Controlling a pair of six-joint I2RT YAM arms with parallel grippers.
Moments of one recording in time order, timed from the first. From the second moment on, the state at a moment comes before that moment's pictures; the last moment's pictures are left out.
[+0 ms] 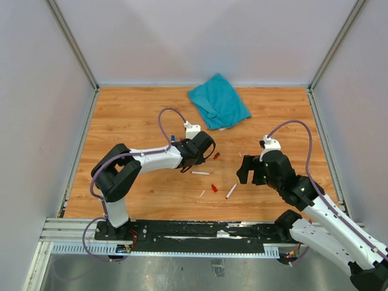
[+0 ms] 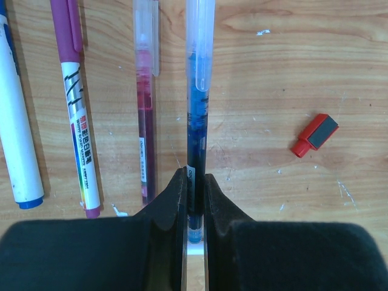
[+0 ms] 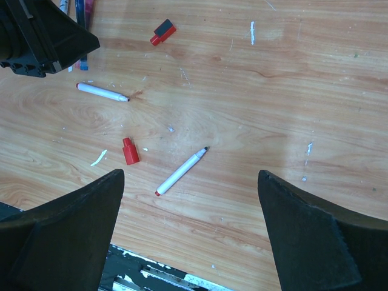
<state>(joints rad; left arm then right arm) -0.86 1.79 1.09 -0.26 -0.45 -0.79 0.66 0.67 0.64 -0.64 0.19 0.49</state>
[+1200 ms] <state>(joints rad) -0.85 1.89 1.15 -0.27 -0.46 -0.78 0.66 0.65 0.62 -0.64 0.17 0.51</state>
